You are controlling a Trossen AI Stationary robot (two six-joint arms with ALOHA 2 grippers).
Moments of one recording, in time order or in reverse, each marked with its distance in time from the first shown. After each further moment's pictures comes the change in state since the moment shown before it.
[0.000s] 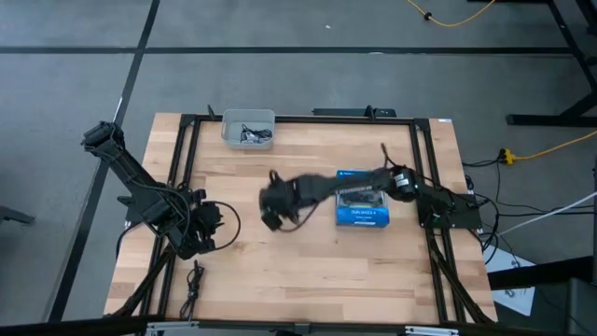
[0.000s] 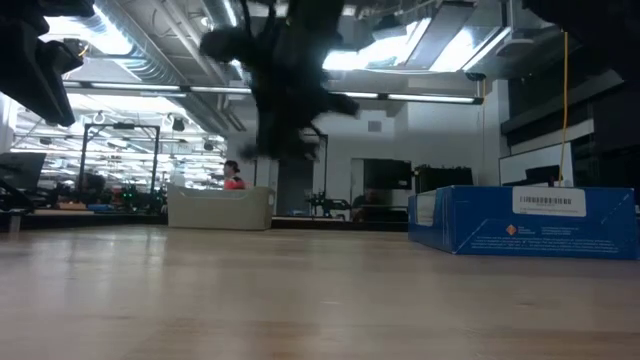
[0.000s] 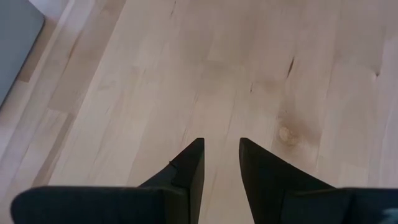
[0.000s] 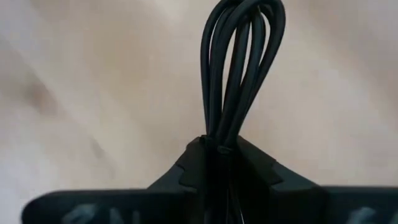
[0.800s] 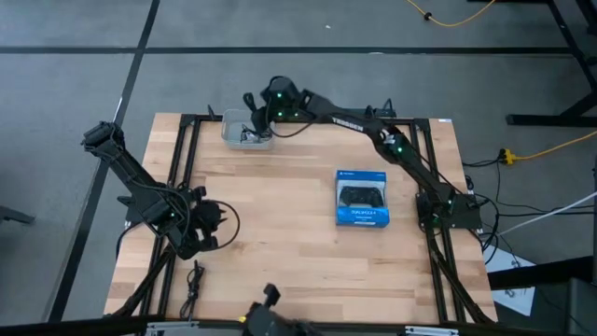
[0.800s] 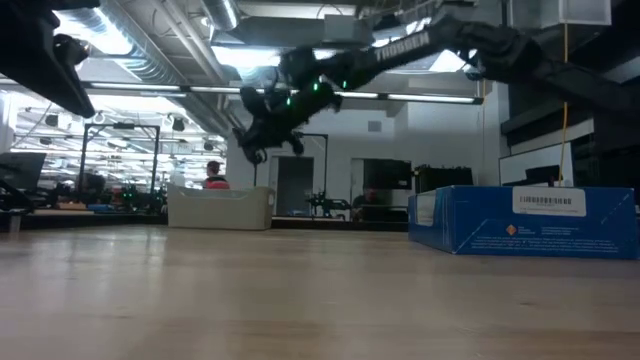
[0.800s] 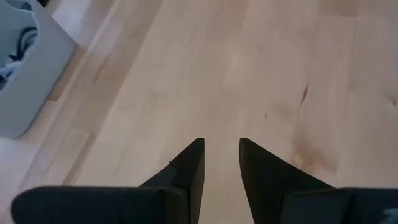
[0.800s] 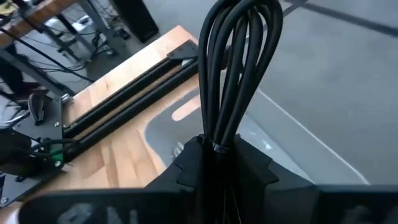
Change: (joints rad) left arm 0.000 0.000 0.000 0.004 -0.113 0.001; right arm -0.564 0.164 0.166 0.734 -0.367 -0.494
